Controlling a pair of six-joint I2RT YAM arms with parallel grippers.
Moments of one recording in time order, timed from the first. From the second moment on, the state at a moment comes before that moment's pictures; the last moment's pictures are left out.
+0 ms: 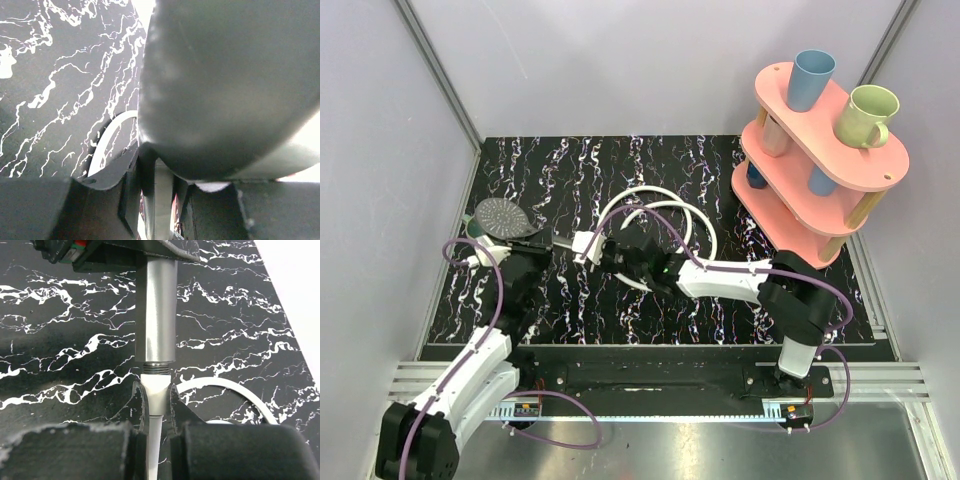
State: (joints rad) left arm -0.29 0.70 0.26 0.27 -0.38 -1.26; right arm 1.06 1.79 1.12 0.38 -0.01 -0.51
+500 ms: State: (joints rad) left arm -0.28 0.71 0.17 0.52 -0.30 -1.19; right arm 0.99 1.75 1.10 0.37 -0.17 -0.42
